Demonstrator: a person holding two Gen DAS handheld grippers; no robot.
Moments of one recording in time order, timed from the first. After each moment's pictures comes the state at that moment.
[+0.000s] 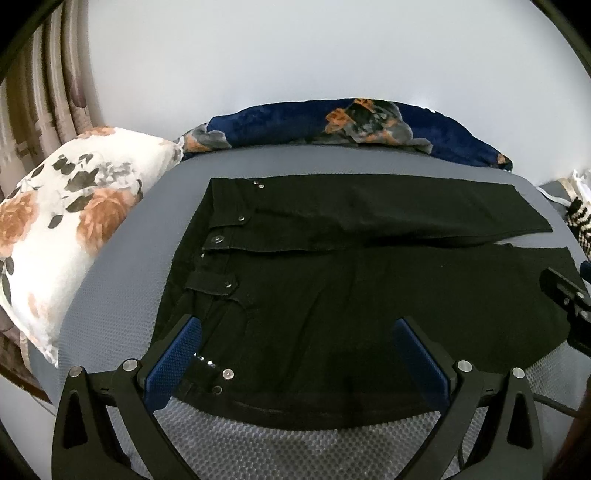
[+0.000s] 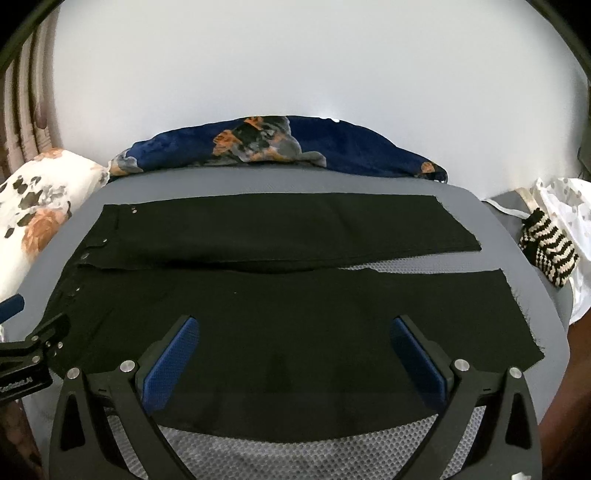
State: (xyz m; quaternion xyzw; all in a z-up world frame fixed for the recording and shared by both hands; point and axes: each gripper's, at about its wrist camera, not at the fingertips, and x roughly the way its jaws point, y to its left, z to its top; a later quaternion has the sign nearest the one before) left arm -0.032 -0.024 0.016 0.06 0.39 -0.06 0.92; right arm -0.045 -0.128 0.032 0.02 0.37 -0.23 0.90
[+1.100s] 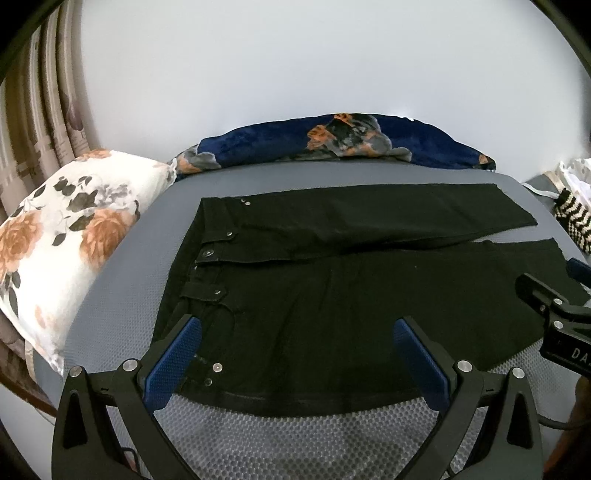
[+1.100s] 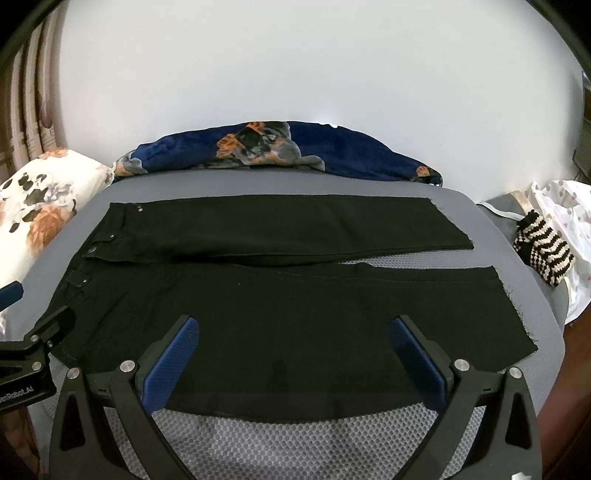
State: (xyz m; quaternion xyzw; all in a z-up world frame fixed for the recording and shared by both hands) left arm -0.062 -0.041 0.029 0.07 0.36 -0.08 0.93; right arm -0.066 -0.118 0.033 0.02 0.36 -0.24 0.90
